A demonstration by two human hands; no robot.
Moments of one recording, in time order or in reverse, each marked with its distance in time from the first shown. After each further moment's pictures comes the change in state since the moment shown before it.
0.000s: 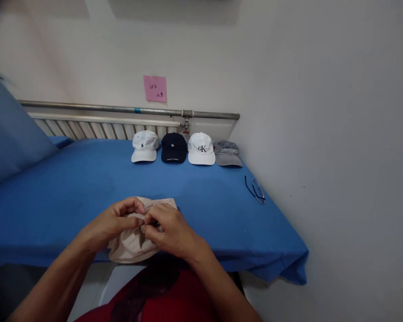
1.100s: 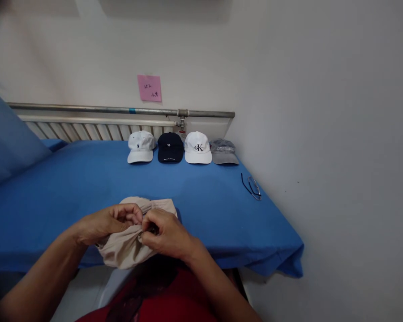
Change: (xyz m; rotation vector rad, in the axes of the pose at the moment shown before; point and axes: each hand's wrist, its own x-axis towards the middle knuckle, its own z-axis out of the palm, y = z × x) left_hand 0.014 -0.007 -0.030 -0.061 -0.369 -0.147; right_hand -0.007 0.007 0.009 0.210 -0.041 0.195
